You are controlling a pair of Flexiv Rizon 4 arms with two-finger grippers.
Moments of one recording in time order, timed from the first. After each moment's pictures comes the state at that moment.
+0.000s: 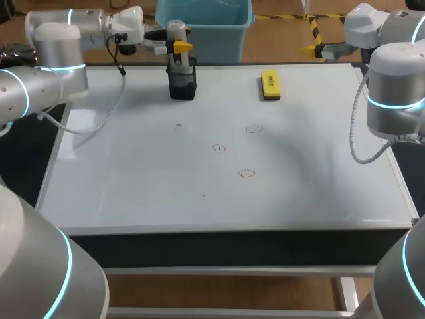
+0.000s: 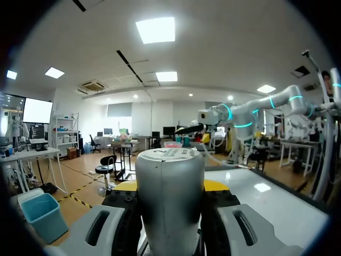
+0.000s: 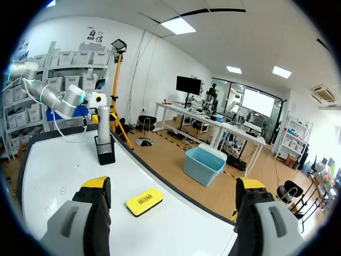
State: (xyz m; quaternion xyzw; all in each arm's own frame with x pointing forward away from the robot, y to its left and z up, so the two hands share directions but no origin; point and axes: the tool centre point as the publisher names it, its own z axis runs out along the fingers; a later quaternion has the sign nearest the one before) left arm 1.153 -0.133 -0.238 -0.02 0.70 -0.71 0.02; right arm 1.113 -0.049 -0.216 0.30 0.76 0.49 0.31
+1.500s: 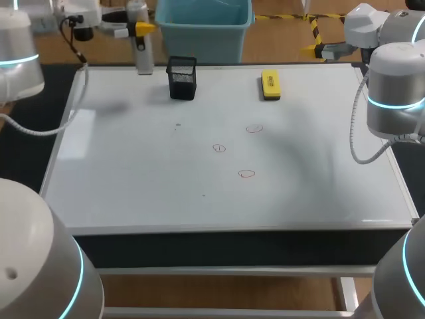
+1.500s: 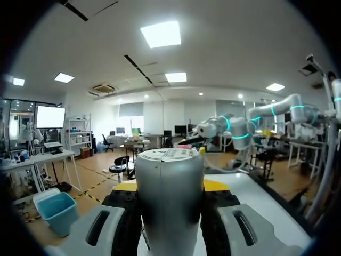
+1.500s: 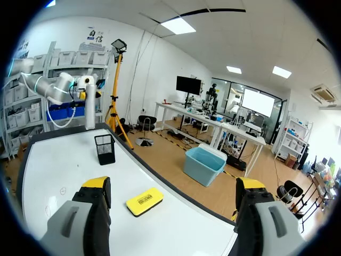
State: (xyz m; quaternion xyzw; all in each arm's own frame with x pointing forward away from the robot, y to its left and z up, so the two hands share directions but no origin) left arm 1.112 -0.038 -0.170 -0.06 0.71 -0.70 0.06; right arm 1.113 -0.049 -0.216 0.30 0.76 0.49 0.31
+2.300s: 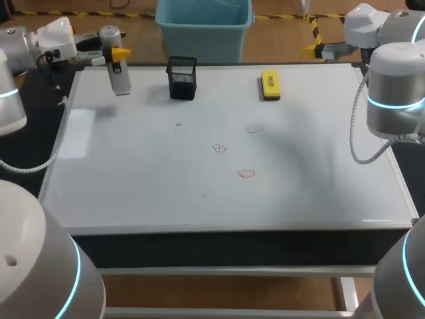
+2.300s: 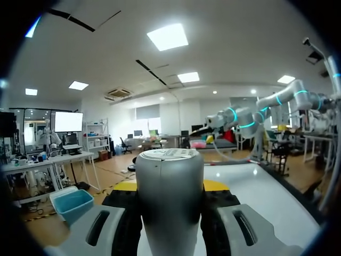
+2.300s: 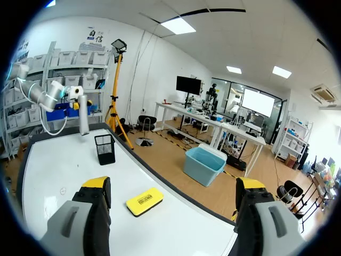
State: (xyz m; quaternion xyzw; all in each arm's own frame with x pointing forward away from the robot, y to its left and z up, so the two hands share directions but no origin) left arm 1.090 0.028 -0.217 -0.09 0.70 -0.70 0.13; right arm 1.113 -0.049 -0.216 0.30 0.76 0.49 0.31
